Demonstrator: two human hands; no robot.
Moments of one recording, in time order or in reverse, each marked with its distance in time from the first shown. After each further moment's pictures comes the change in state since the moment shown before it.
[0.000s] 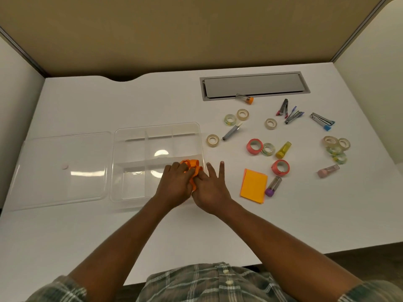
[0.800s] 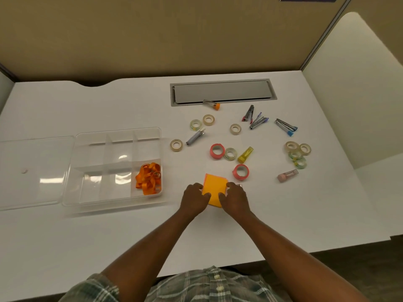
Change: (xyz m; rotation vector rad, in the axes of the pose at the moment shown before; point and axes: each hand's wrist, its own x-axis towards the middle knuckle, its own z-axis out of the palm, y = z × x) left_hand 0.063 0.191 0.042 -0.759 -0.329 -0.707; right_hand -0.085 0.173 -0.002 0.532 -0.084 0.684
